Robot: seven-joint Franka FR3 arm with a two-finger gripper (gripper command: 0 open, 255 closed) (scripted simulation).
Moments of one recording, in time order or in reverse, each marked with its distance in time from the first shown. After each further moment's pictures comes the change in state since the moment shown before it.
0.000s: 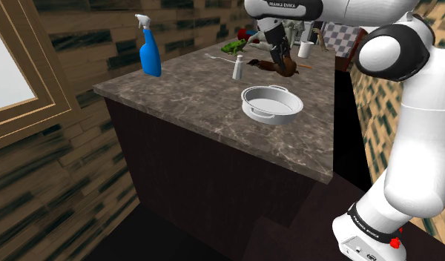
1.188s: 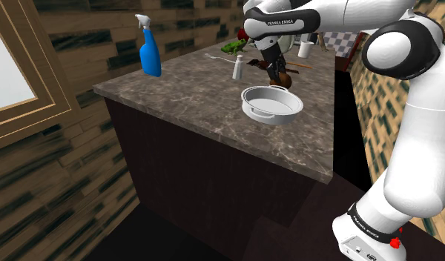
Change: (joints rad) arm -0.010 -0.043 0.006 -0.234 0.022 0.179 0.072
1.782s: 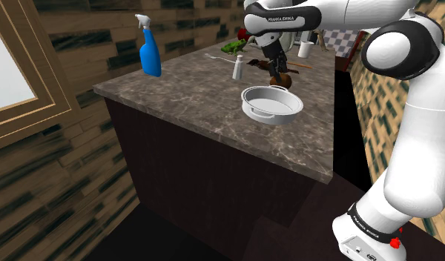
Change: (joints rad) arm 0.002 0.002 -0.001 0.036 -0.003 -0.032 -0.012
